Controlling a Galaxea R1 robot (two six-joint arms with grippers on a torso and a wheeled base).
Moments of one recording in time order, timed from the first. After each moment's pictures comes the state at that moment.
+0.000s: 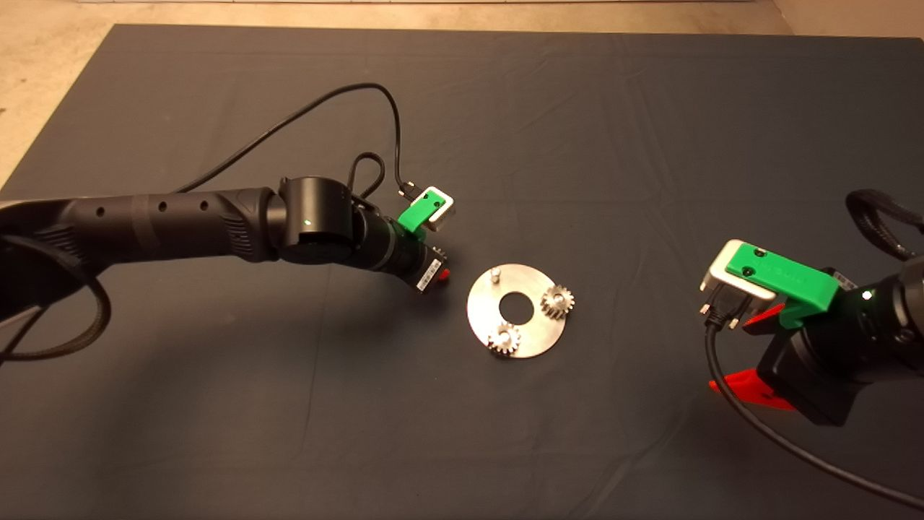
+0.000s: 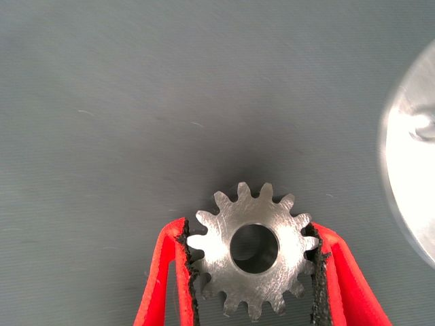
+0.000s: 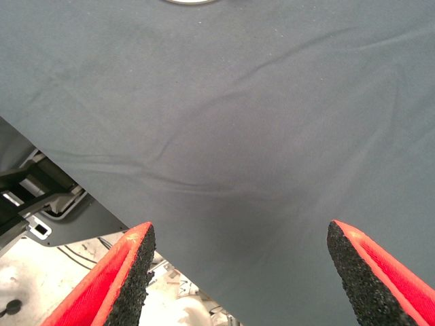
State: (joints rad) left arm -0.25 2.54 -1.09 0.76 1.06 -0.82; right arm 0.64 2.25 -0.34 -0.16 -1.53 1.14
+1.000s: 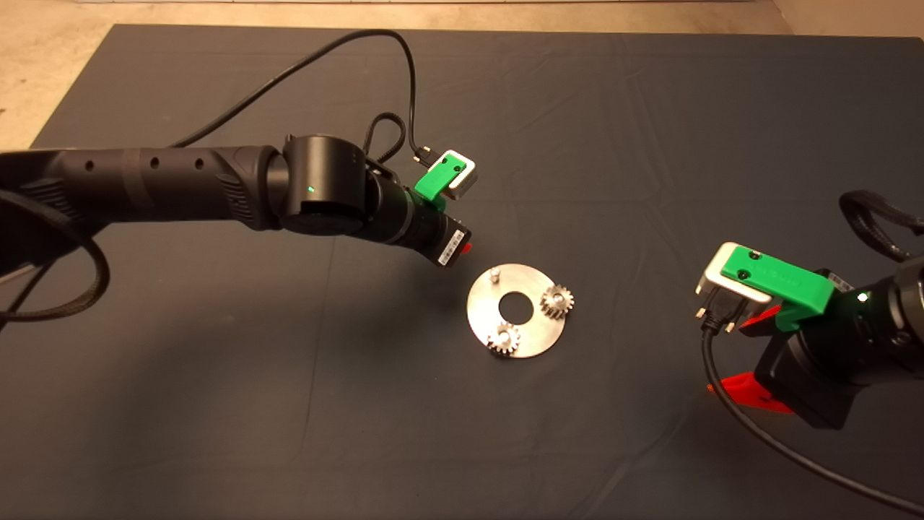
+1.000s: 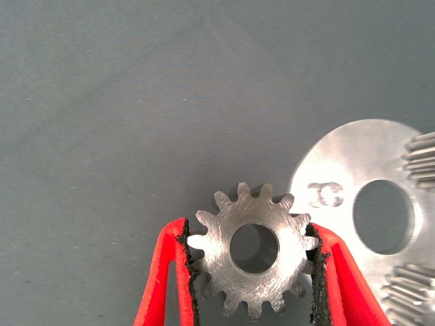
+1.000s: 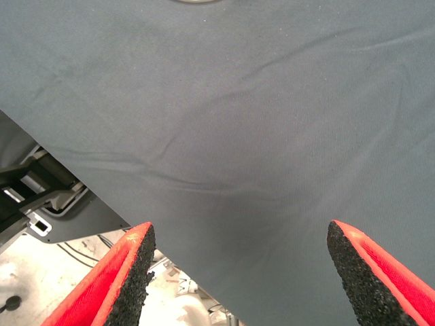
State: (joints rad) left arm -0.34 2.57 -1.02 0.76 1.06 -0.96; right arm 0.64 2.26 -0.34 -0.15 -1.53 1.14
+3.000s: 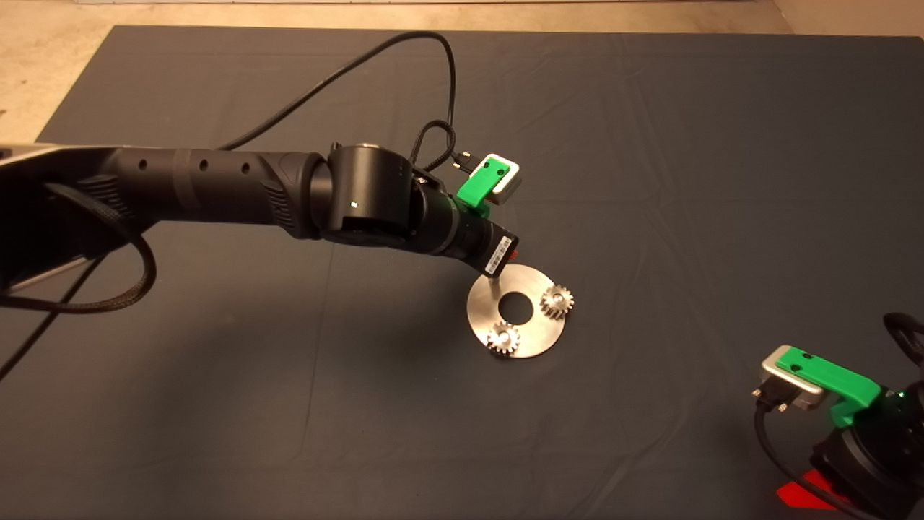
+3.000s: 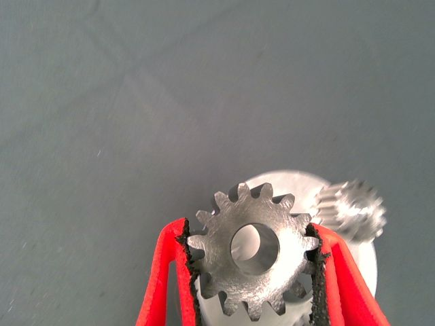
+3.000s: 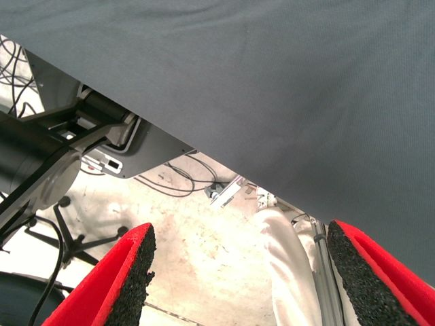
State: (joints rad) left arm -0.34 2.68 -1.00 0.85 1.06 -1.11; right arm 0.32 1.96 -0.33 -0.12 -1.53 1.12
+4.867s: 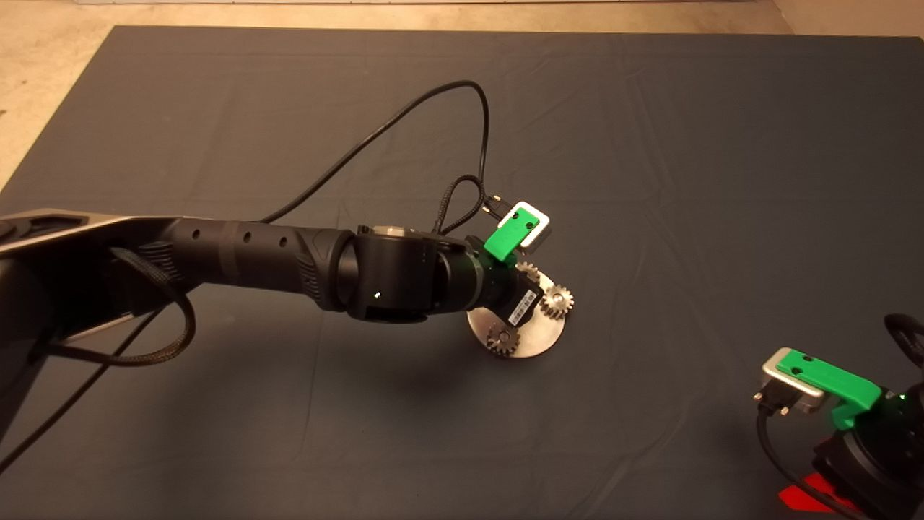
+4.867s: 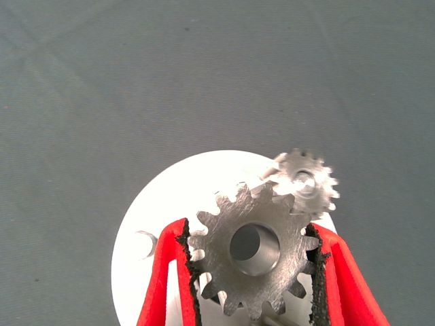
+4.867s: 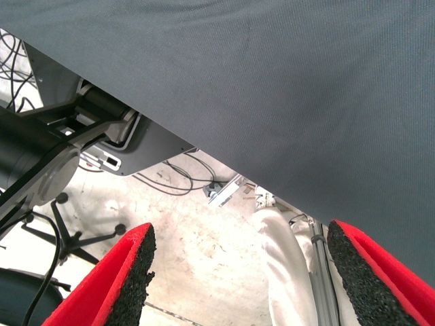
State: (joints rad) left arm -0.19 2.71 -0.94 1.05 1.08 -1.07; right arm 0.32 1.96 -0.33 -0.12 -1.53 1.10
